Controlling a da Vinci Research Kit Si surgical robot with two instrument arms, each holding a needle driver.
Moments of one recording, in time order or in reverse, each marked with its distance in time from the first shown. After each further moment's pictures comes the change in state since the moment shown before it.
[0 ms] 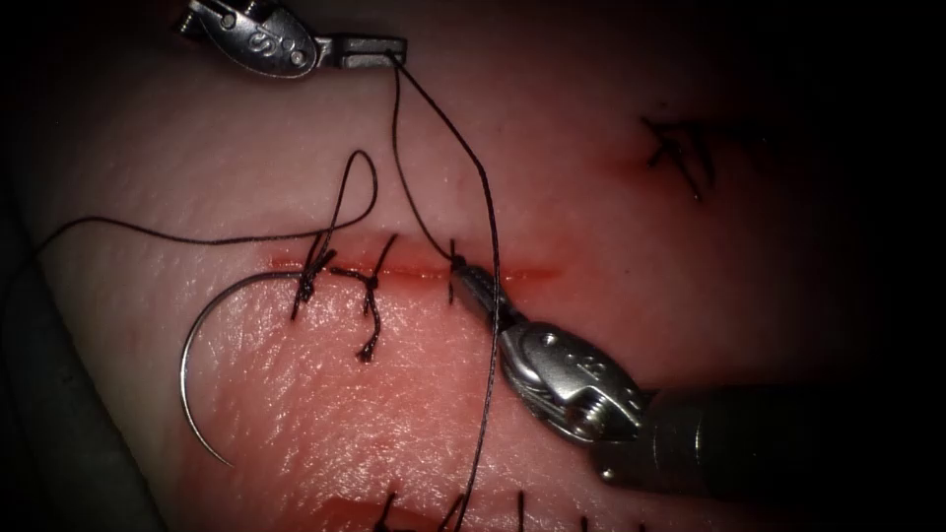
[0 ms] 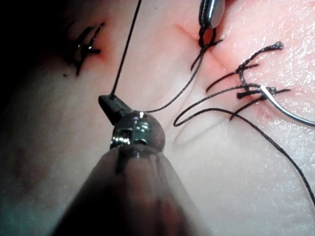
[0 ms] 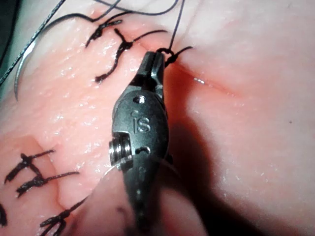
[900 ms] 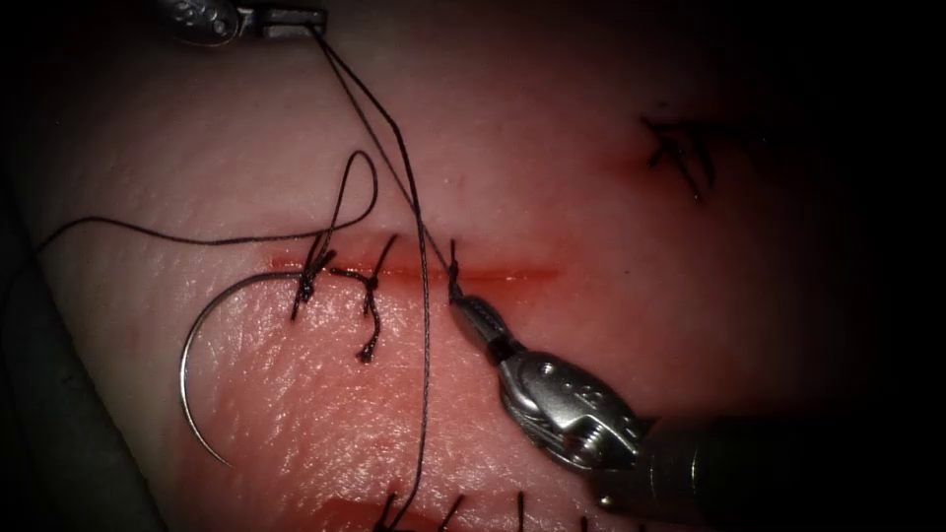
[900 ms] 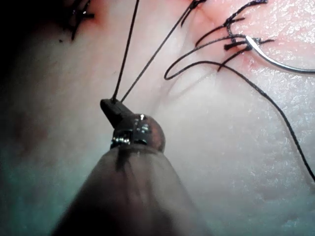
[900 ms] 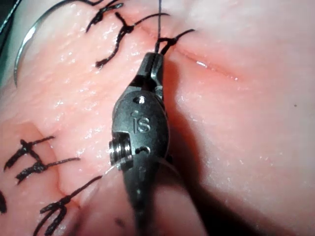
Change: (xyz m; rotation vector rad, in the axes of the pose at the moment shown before) right arm -0.003 0.000 -0.001 0.031 -0.030 -0.024; left arm -0.006 -0.004 -0.006 -0.013 -0.100 0.092
